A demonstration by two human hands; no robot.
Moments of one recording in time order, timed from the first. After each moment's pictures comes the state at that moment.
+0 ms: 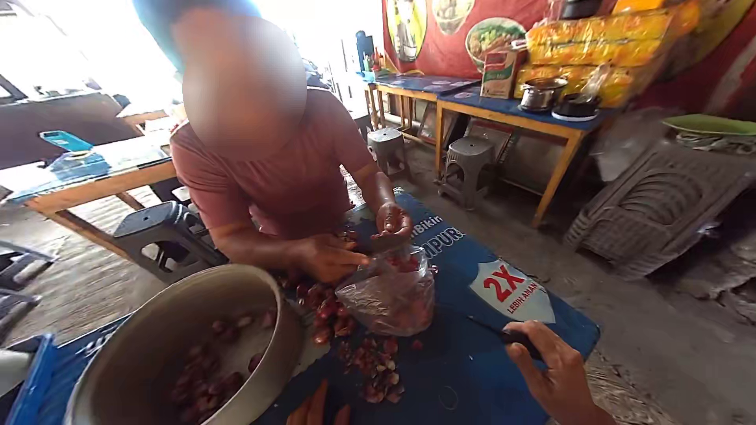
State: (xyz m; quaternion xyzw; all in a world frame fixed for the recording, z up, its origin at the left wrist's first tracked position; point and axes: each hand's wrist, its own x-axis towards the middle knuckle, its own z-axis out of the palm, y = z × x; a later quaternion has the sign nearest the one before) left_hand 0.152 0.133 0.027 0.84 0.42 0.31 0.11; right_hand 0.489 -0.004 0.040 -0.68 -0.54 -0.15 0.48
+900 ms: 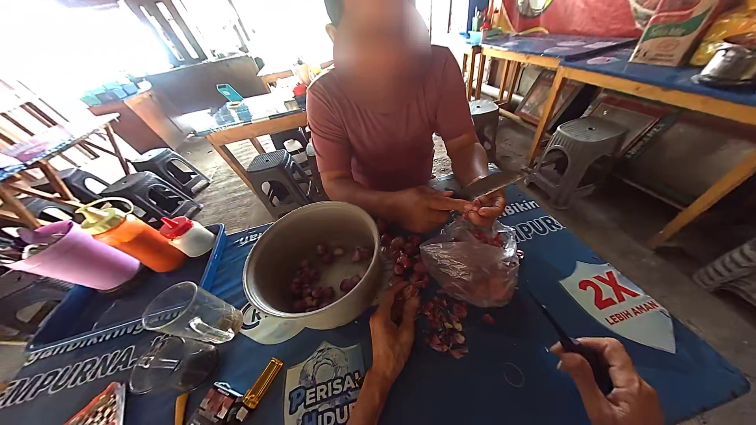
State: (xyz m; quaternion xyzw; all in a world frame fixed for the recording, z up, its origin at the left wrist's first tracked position) left_hand 0.203 0.176 0.038 0.68 0.38 0.51 0.38; right_hand 0.442 -0.009 0.054 -0.71 -0.52 0.07 0.47
